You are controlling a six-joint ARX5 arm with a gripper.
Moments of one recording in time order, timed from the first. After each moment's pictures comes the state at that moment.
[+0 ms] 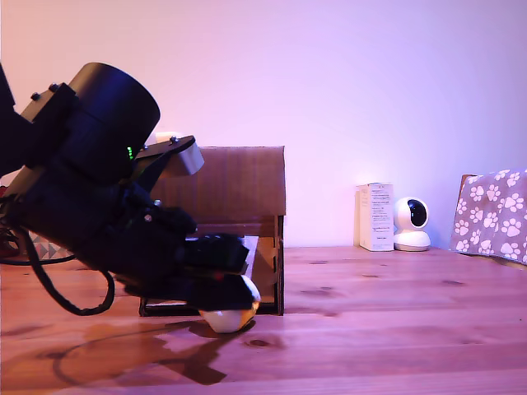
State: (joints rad) arm -0.72 1.78 0.56 0.67 0.02 -0.07
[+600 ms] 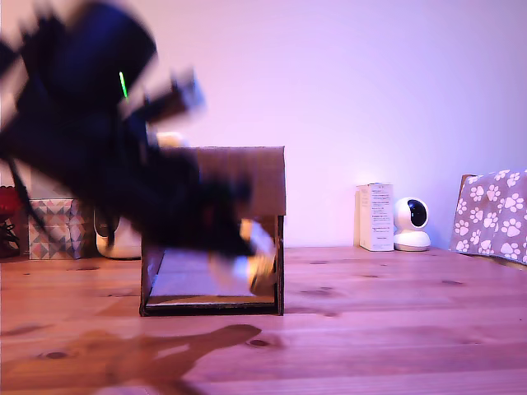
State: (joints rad) arm -0.77 1.50 0.56 0.44 0.07 -0.07
